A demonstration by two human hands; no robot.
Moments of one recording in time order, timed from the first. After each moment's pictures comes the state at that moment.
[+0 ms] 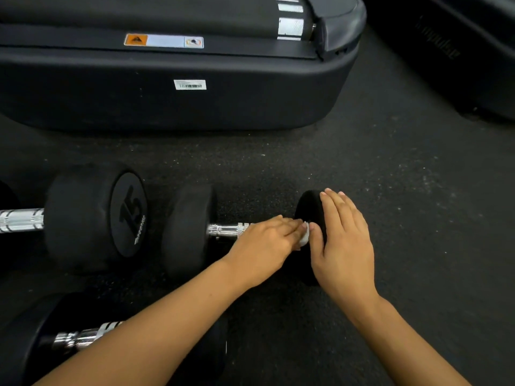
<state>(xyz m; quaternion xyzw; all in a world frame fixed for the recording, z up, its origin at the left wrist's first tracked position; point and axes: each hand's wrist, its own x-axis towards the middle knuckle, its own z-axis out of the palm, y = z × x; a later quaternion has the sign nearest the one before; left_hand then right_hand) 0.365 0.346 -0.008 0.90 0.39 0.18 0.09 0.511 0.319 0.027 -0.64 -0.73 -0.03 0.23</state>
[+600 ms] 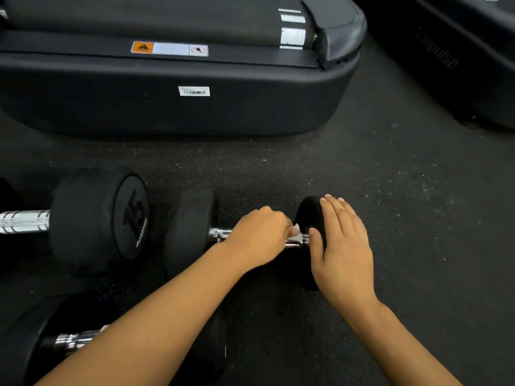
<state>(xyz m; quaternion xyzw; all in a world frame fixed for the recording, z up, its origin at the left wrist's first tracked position) 0.367 0.365 0.028 0.80 0.54 0.07 0.23 0.512 0.319 0.026 -0.64 -0.73 -0.03 0.24</state>
